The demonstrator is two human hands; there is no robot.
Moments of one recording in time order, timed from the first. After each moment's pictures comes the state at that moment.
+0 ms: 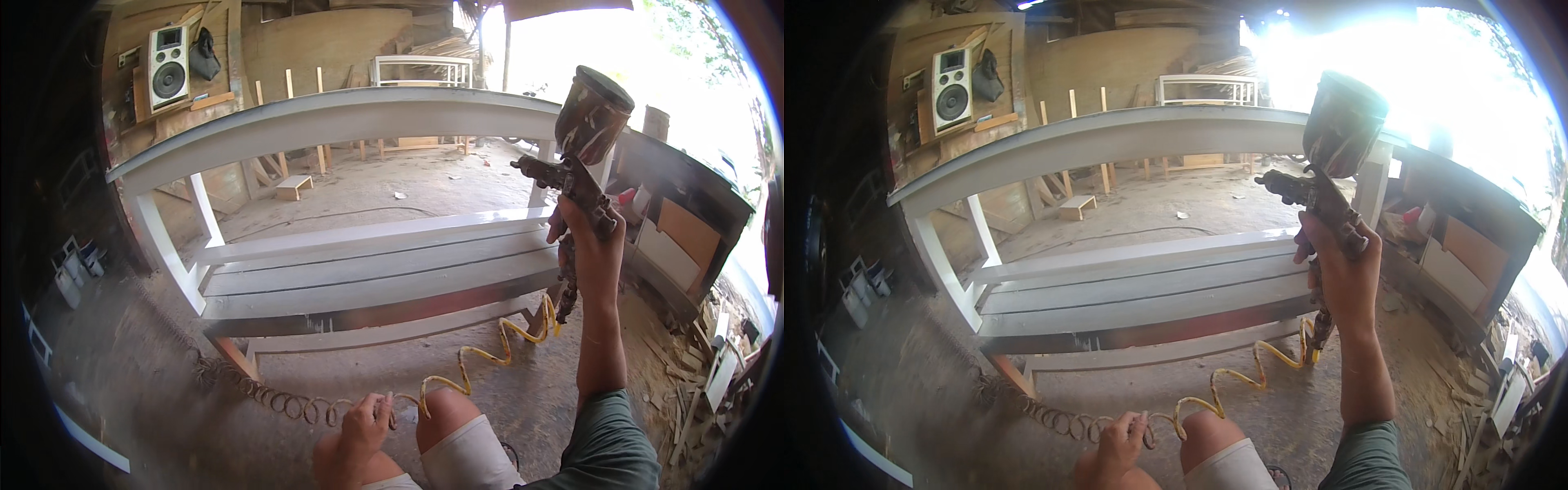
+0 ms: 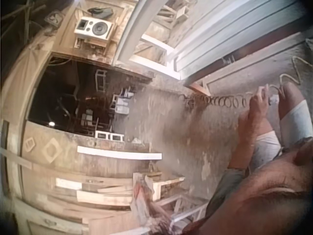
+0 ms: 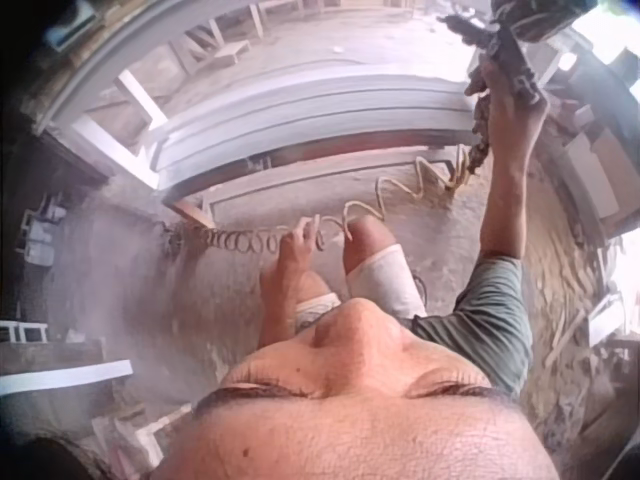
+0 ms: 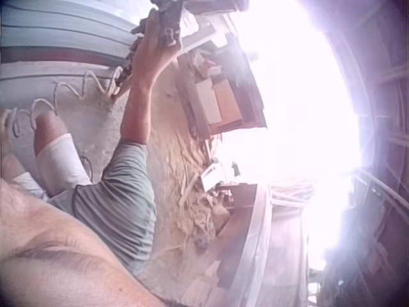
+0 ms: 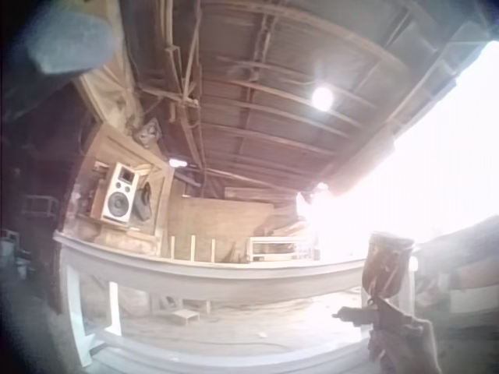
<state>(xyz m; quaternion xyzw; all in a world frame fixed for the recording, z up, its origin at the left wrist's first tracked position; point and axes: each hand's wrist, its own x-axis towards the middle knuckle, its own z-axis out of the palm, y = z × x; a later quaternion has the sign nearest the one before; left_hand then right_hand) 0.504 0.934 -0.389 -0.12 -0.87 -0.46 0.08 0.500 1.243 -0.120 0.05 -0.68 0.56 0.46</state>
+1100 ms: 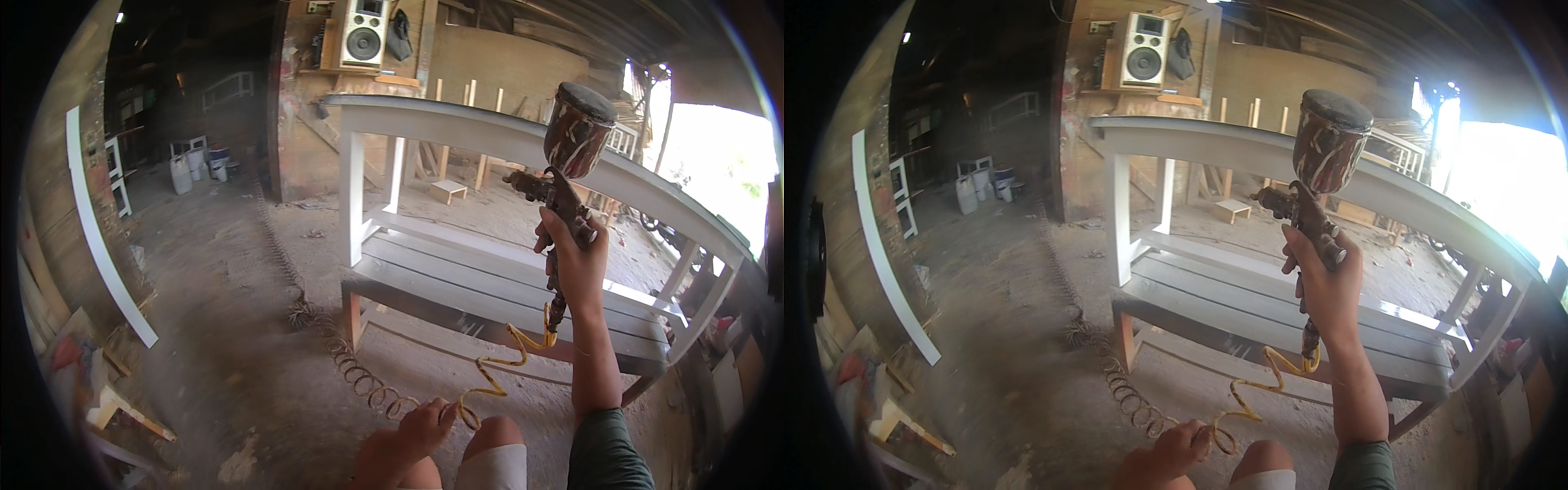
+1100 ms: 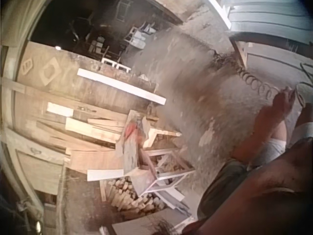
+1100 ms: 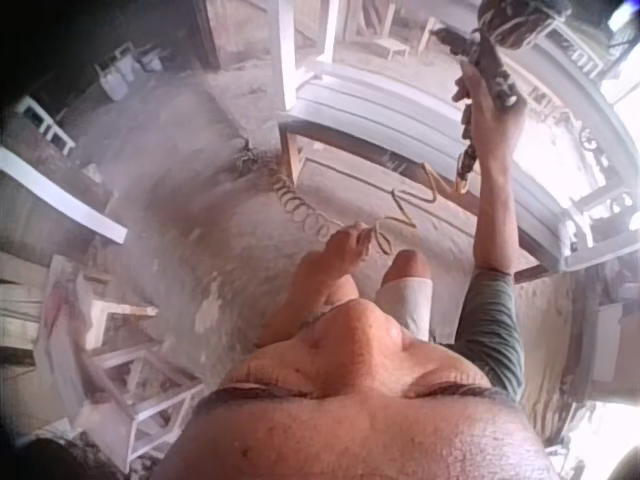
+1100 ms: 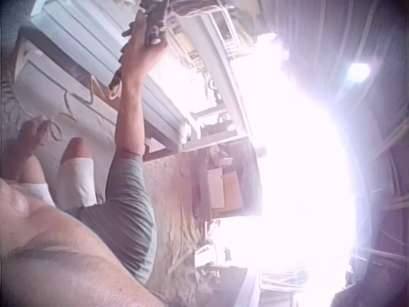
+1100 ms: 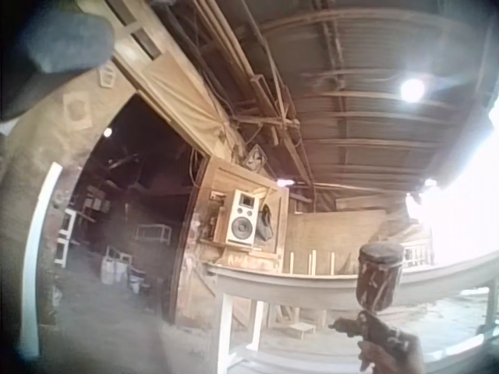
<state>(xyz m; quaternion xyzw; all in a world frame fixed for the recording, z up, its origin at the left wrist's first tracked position) 0.527 0.828 -0.416 0.01 -0.86 -0.51 0.03 0.402 0.972 -0.115 0.26 -0.69 0.61 0.28</state>
